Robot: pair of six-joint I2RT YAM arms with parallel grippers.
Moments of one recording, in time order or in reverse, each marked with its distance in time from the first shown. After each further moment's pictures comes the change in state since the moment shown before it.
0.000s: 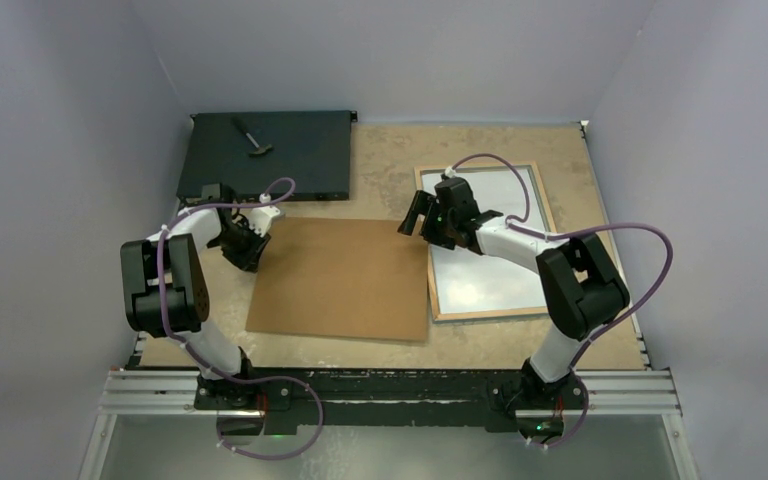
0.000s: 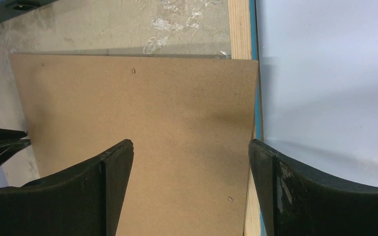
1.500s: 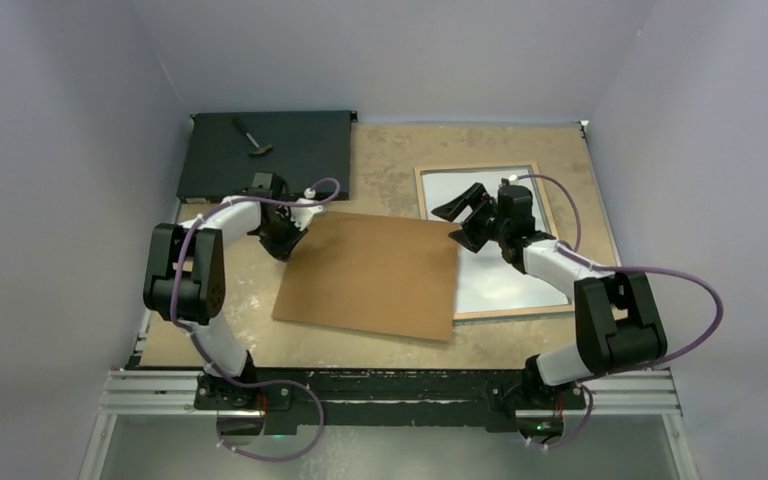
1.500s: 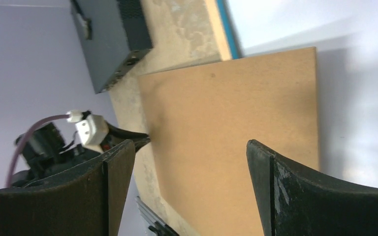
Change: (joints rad) left arm -0.288 0.078 0.097 0.029 -0.068 -0.115; right arm -0.275 -0.264 -0.280 0.256 -0.283 0.324
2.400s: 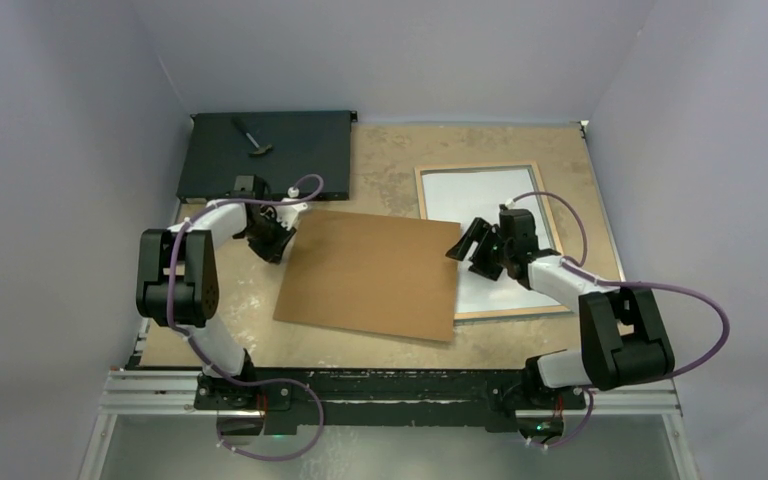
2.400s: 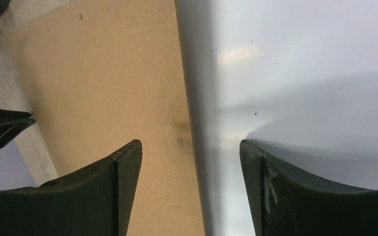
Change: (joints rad) left arm 0.103 -0.030 -0.040 0.011 0.069 0.004; right arm -0.021 -0.060 -0.119 -0.212 0.096 -0.349
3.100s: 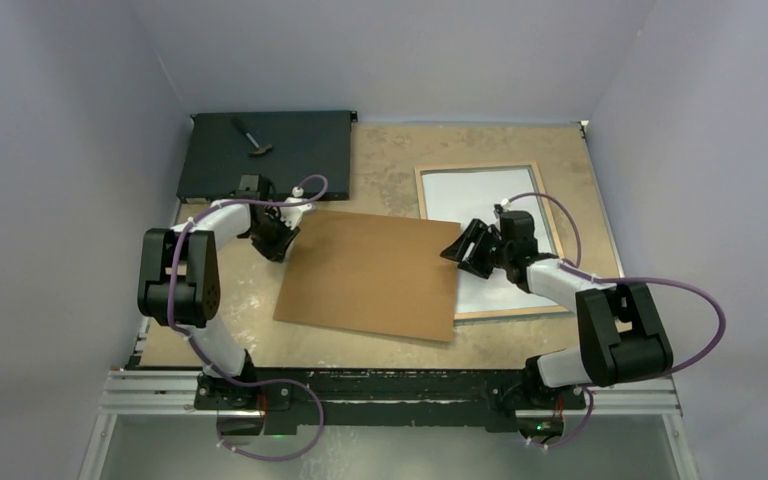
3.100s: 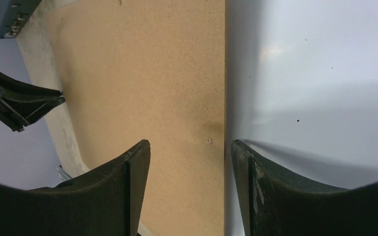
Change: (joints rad) left arm -0.033 0.003 -0.004 0.029 -0.024 -0.012; right arm 0.000 0.011 -0.042 0.122 -0.129 0.029
